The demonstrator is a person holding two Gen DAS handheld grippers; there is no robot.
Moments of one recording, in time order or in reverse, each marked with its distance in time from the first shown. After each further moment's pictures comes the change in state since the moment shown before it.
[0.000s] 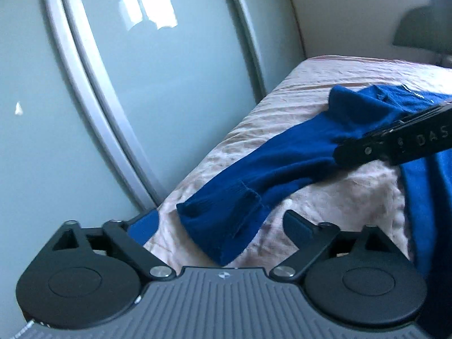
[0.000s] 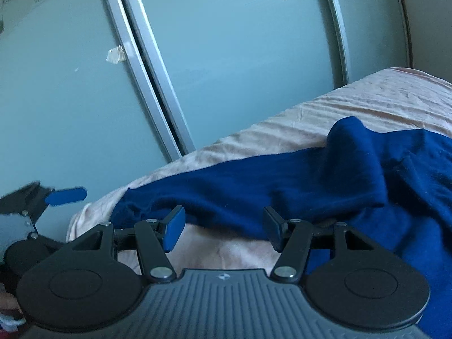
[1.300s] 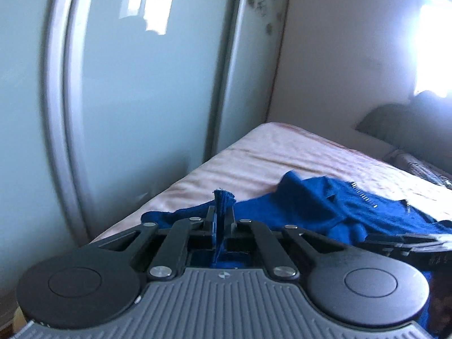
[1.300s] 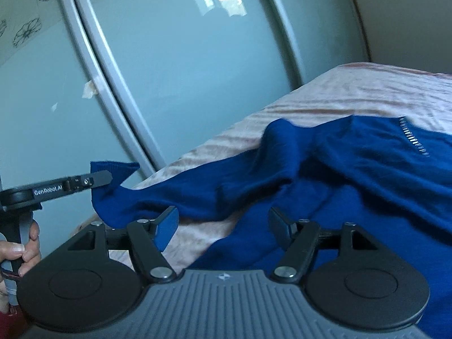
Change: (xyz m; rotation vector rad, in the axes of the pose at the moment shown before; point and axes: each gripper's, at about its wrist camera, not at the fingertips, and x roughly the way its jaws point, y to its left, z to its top) left arm 0.002 0.025 0.052 -0.341 -0.133 -0.319; right arm -0.076 -0.045 -0.022 0.154 -0.103 -0.086
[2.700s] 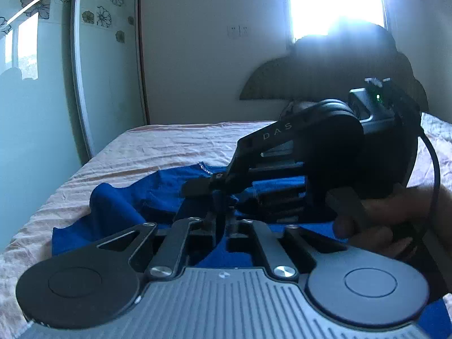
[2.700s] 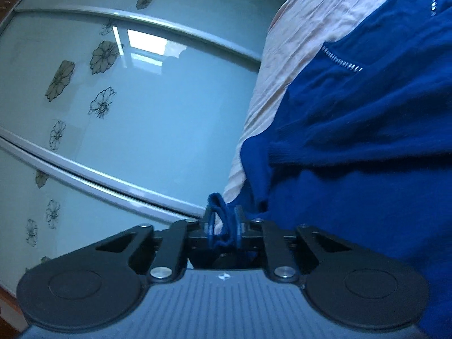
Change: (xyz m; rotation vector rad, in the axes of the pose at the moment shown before) left arm 0.033 -0.200 -0.050 0.387 -0.013 -0.348; right arm -0.034 -0.136 -0.002 0.754 -0.080 0.302
